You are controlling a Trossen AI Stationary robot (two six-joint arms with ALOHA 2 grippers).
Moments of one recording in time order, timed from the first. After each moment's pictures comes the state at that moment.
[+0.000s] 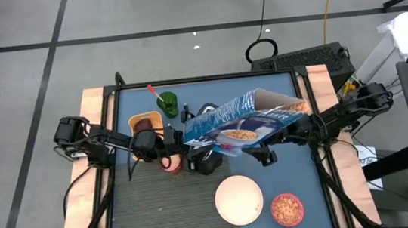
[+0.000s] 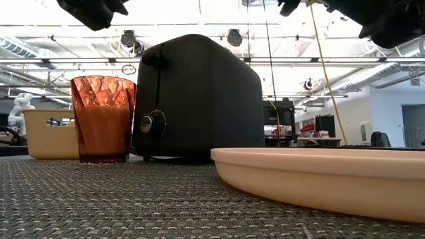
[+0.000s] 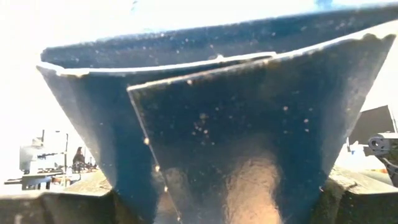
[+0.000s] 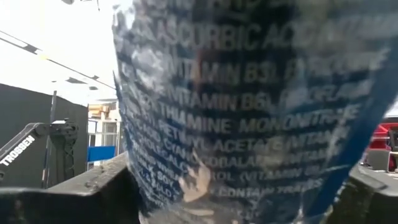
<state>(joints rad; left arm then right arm) -0.16 1.65 0.85 1.41 -0.07 0.14 0.17 1.34 0.42 1.43 0.00 0.02</state>
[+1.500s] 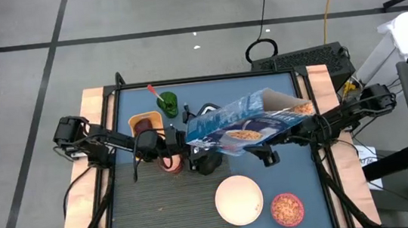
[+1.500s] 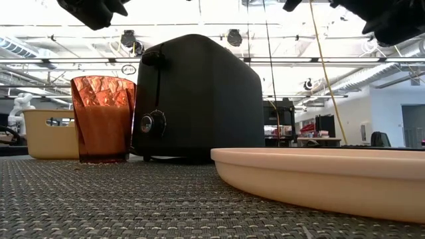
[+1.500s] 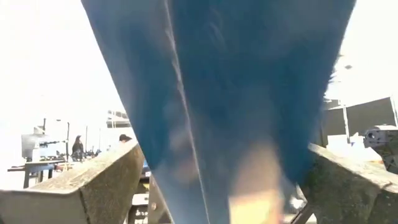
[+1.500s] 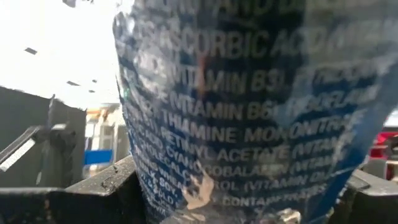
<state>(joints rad) -0.16 1.65 0.85 1.35 -0.07 0.12 0.17 1.29 0.42 1.43 0.02 0.01</state>
